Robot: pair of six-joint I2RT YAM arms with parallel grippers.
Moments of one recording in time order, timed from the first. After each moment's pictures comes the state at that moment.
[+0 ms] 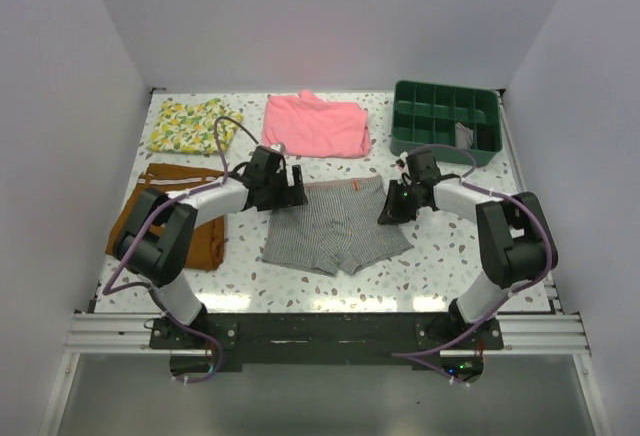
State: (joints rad) left arm -0.47 1.71 0.96 -0.17 0.07 -0.57; right arm 0.26 1.66 0.87 -0.33 -0.33 0.44
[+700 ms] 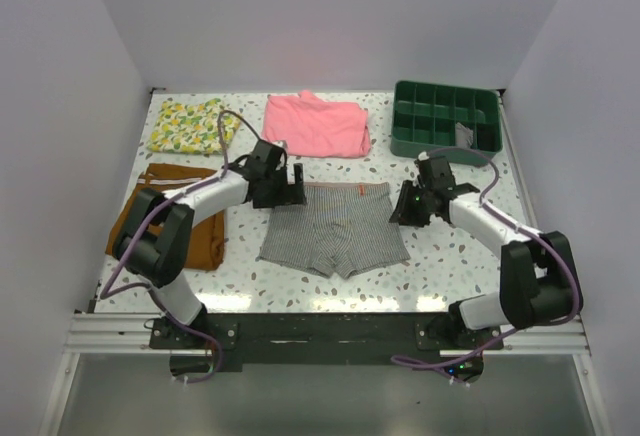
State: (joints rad) left arm -0.47 1.71 1.04 -0.32 0.06 -0.53; right arm 0.25 1.42 0.78 -0.42 -0.17 0.52
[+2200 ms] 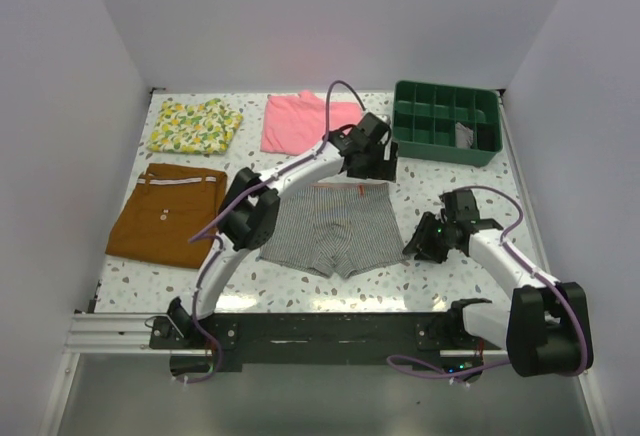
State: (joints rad) left arm -0.80 2.38 2.13 -0.62 0.02 -0.59; right arm 0.10 1.15 0.51 -0.51 -0.28 0.57
